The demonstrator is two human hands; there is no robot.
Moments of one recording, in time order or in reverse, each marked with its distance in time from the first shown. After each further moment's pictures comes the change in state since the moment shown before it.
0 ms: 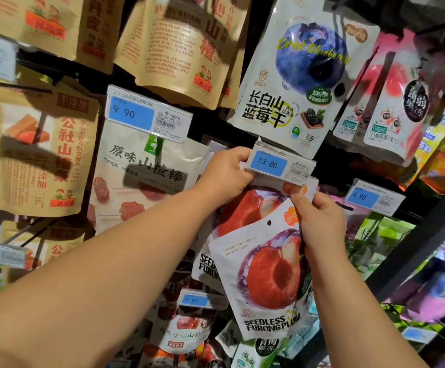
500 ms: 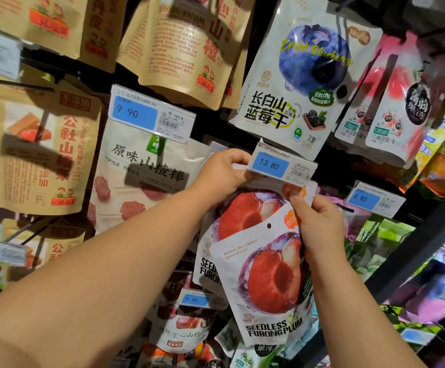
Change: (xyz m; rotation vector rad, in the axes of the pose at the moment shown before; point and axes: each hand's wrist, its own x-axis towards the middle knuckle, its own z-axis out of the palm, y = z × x) left_hand 0.000 -0.013 -0.004 -0.182 -0.025 -0.074; right_hand -0.004 0.000 0.000 -0.064 -0.008 0.007
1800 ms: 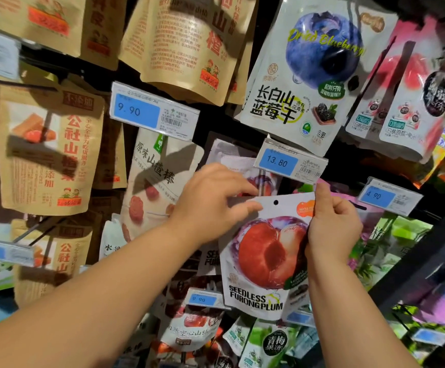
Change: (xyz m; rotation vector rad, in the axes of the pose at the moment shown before) left_hand -0.048 -0.013 -0.022 0.647 0.100 0.546; right_hand 0.004 0.011 0.015 0.152 0.364 -0.081
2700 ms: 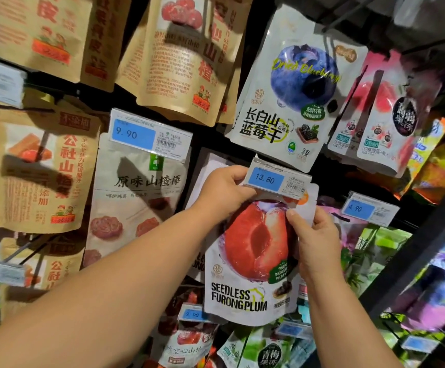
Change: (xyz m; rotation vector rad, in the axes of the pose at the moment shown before) left_hand 0.052 0.005 0.027 -0.641 -0.075 -0.516; right_hand -0.001 0.000 -0.013 0.093 -0.417 0.076
